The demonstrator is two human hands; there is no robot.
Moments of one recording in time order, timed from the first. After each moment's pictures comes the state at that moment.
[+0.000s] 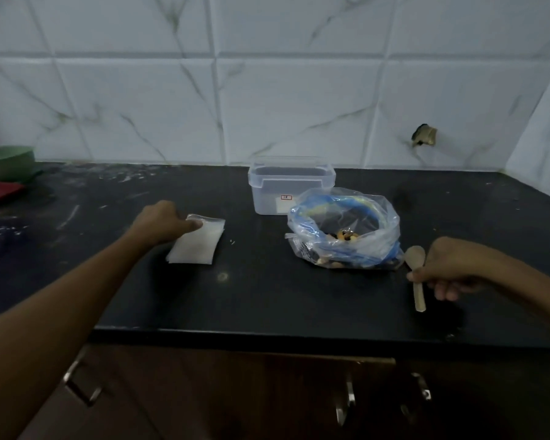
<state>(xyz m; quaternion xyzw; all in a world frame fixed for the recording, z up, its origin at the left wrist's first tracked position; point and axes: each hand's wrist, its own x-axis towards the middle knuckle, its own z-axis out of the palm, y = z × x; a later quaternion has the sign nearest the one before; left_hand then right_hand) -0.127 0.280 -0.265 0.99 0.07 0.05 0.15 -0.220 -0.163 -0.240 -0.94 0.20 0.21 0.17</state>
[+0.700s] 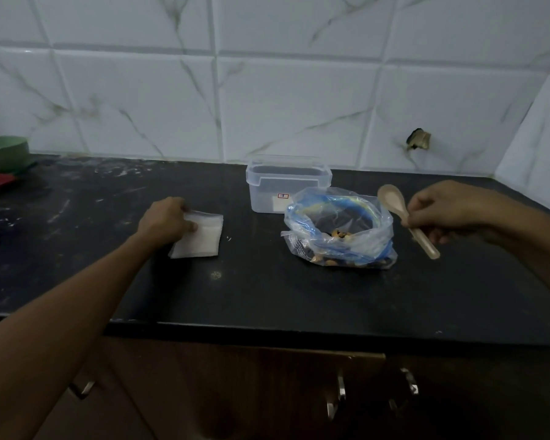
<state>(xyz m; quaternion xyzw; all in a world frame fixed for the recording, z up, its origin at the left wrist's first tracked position) -0.121 0.270 -0.282 0.98 0.05 0.10 0.18 -0.219 -0.152 -0.175 -0.95 0.08 0.07 0.29</state>
